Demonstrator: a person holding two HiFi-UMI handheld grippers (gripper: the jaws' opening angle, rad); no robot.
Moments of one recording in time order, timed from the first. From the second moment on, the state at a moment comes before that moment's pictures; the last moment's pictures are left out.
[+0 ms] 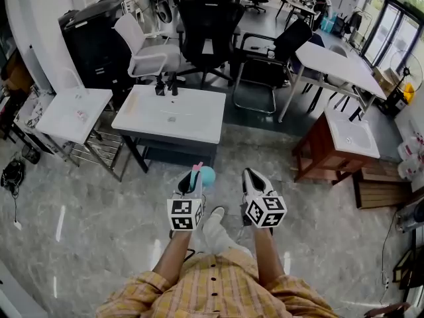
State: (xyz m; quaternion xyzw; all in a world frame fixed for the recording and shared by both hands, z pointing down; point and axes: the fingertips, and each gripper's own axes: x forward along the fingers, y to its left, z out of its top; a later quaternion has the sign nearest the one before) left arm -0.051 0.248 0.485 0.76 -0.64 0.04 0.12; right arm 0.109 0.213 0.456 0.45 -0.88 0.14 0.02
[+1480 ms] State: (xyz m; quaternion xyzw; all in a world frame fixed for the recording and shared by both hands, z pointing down) left arm -0.109 -0.106 0.524 0.77 -0.62 0.10 0.14; right arm 0.039 -0.133 0.503 0.45 -0.87 0.20 0.04
